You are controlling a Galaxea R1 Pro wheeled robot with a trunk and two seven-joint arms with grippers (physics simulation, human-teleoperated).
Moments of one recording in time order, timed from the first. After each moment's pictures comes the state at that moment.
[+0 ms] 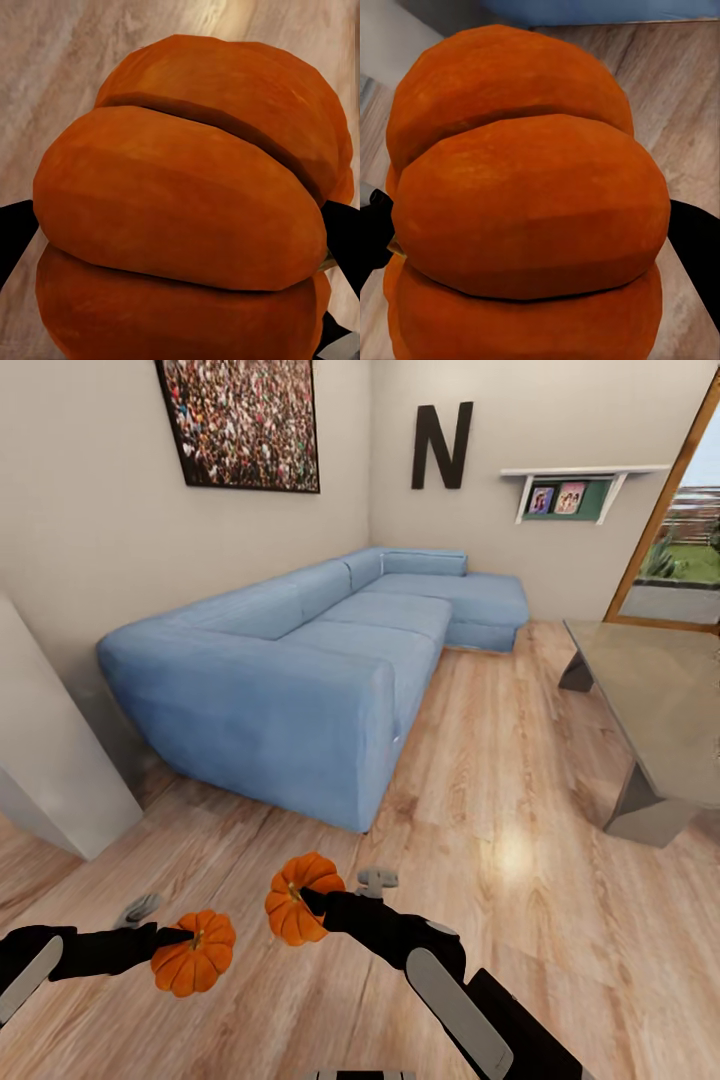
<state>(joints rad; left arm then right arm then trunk) -0.56 0.55 -0.22 -0.65 0.62 0.76 -0.75 -0.44 -0.02 0.71 -1.39 -1.00 0.40 -0.24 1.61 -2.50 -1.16</state>
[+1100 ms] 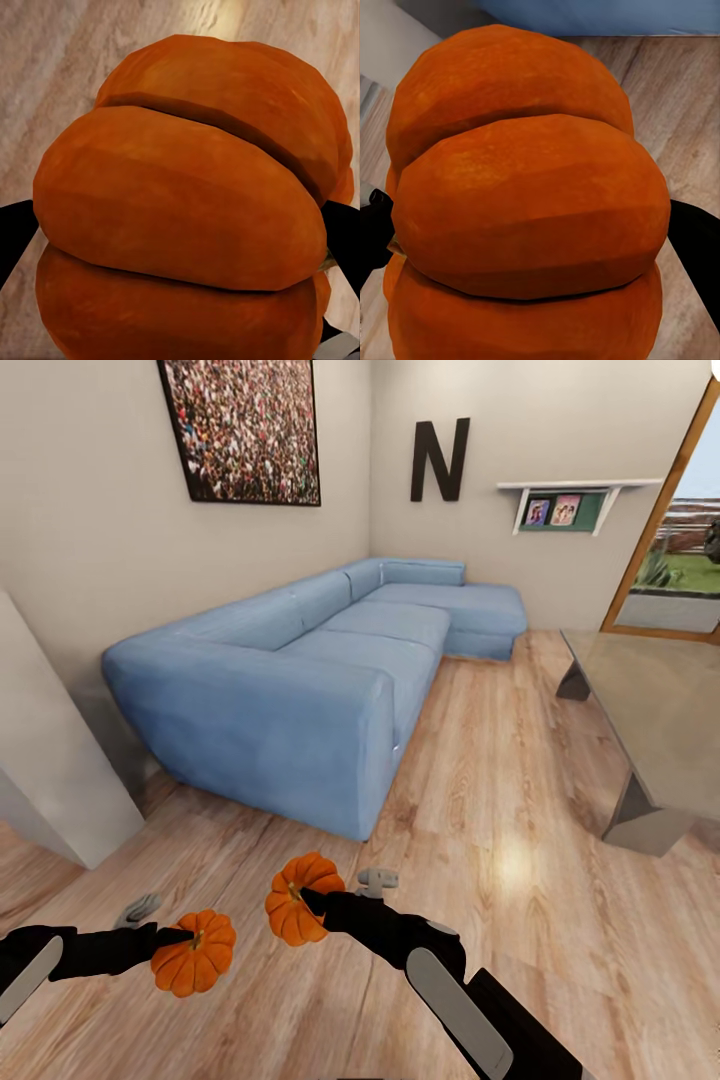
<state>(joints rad) -0.56 0.55 -0.22 -0.65 0.62 0.76 -0.75 -0.44 -0.02 0.71 -1.39 -1.00 0.40 -0.24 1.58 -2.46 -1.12</state>
